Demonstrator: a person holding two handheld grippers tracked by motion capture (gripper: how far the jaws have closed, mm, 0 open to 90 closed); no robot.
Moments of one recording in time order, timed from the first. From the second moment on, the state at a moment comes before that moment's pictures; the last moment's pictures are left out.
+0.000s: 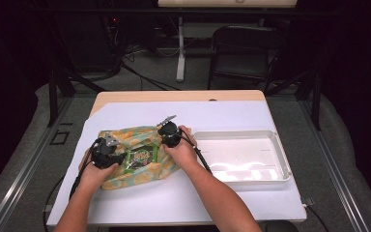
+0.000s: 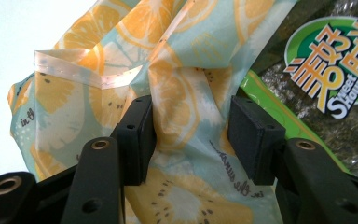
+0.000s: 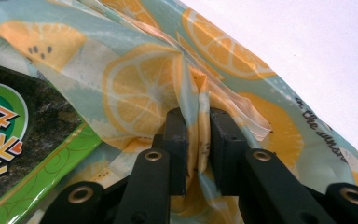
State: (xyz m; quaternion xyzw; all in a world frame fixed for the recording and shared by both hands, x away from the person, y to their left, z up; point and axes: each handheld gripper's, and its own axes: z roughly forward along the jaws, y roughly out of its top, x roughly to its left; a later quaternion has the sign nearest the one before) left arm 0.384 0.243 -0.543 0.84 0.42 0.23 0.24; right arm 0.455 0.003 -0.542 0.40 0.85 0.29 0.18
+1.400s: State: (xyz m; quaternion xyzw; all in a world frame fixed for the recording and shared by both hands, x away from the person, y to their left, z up) left arm 0.381 0.237 -0.546 0.84 0.41 0.26 0.23; right arm 0.452 0.001 -0.542 0.40 0.85 0.30 0.18
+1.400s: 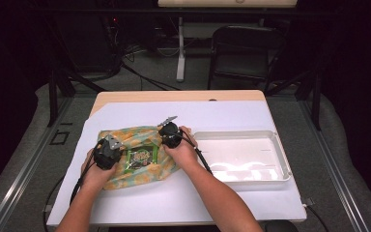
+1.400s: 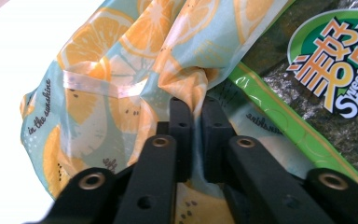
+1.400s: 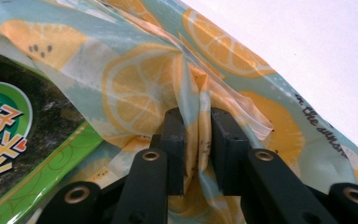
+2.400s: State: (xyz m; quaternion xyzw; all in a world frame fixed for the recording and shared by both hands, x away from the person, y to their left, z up) left arm 0.389 0.255 -0.529 0.78 0.48 0.23 0.33; right arm 0.413 0.008 -0.497 0.31 0.85 0.38 0.20
